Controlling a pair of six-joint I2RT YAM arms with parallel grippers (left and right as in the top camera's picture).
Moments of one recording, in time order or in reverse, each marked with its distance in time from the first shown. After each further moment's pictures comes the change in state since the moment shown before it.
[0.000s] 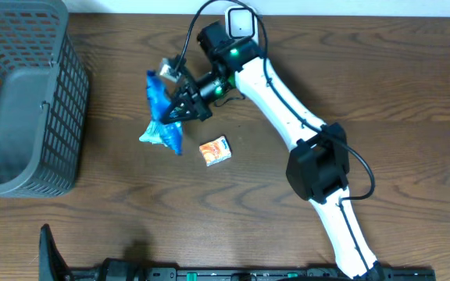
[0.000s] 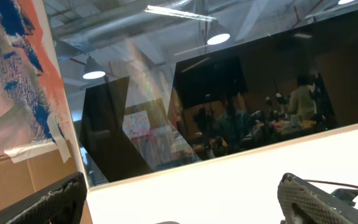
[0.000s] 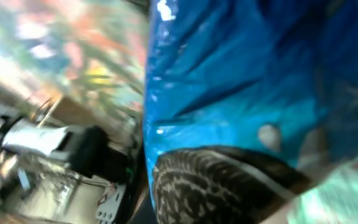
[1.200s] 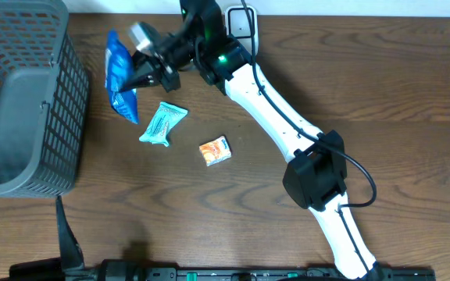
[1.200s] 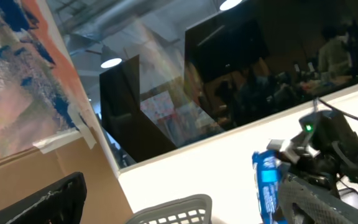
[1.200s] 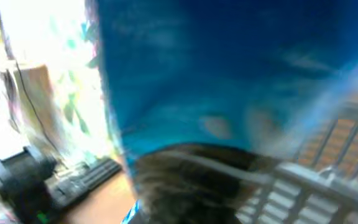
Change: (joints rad) left arm 0.089 -0.002 -0.095 0.005 0.000 0.134; right arm 0.063 -0.043 0.008 1.177 -0.143 0.634
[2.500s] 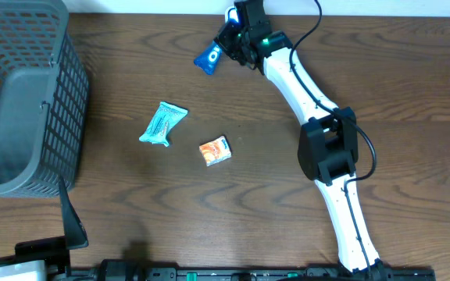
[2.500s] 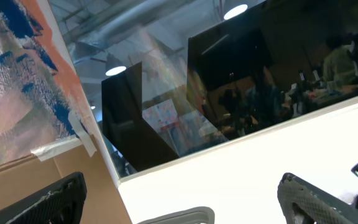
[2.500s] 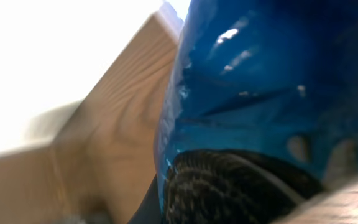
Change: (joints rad) left arm 0.004 0.000 -0.107 0.155 0.000 0.000; right arm -0.249 0.179 0.003 -0.498 1.295 1.235
